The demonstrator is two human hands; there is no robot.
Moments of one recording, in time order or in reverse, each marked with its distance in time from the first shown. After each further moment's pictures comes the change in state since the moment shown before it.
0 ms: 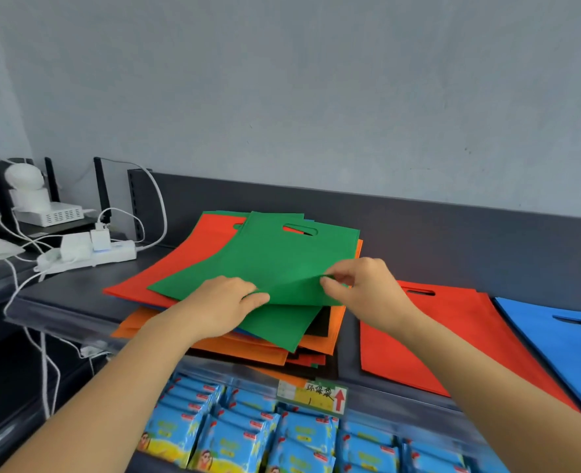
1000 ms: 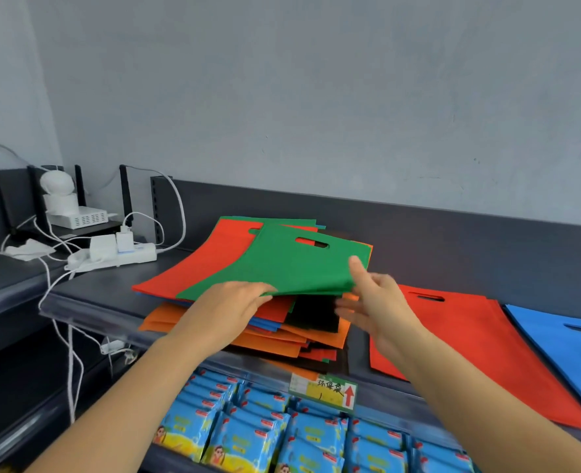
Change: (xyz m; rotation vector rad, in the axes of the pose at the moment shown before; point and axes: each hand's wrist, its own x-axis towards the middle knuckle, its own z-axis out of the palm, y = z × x) left_hand -0.027 -0.015 0.015 -0.023 0.391 0.206; right_hand -0.017 -0.034 0.009 0.982 0.185 0.780
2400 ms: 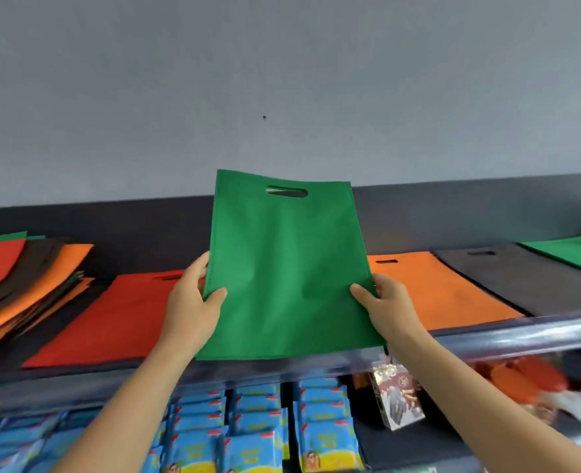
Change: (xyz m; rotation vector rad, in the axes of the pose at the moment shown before) left_hand 0.093 0.444 0.135 -0.758 0.143 -0.244; right_hand -0.096 -0.022 -0.514 -0.309 0.405 -0.271
